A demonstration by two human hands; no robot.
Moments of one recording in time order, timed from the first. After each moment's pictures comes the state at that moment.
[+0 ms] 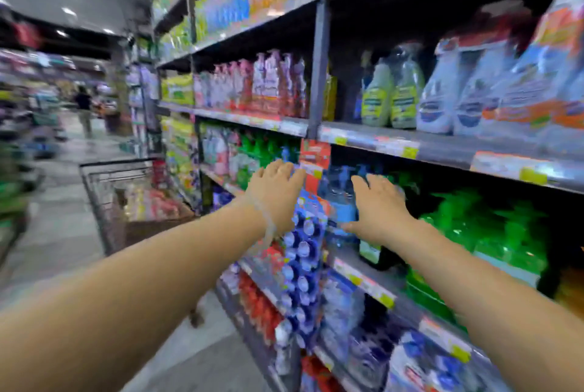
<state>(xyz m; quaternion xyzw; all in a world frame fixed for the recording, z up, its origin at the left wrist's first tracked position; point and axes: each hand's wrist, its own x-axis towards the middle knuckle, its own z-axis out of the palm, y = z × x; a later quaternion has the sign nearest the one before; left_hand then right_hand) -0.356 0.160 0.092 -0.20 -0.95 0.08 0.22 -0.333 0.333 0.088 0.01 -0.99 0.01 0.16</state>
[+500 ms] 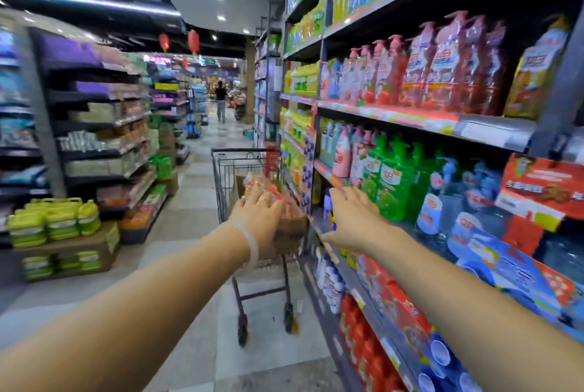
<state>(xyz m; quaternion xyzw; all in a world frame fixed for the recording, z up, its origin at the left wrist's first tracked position) -0.524 -0.117 0.019 0.06 -0.99 0.09 0.08 -0.587 0.044 0.038 0.26 -0.96 0.03 0.06</state>
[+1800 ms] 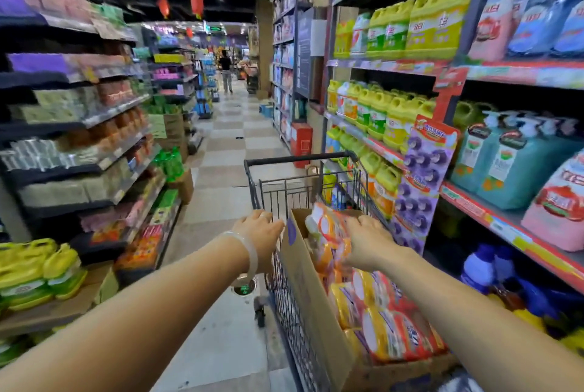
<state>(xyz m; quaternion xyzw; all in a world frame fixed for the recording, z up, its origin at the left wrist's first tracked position) -1.063 -0.702 -0.061 0.04 -0.99 0.10 -0.04 -1.159 -0.521 -0.078 0.23 -0.97 0.05 -0.07</state>
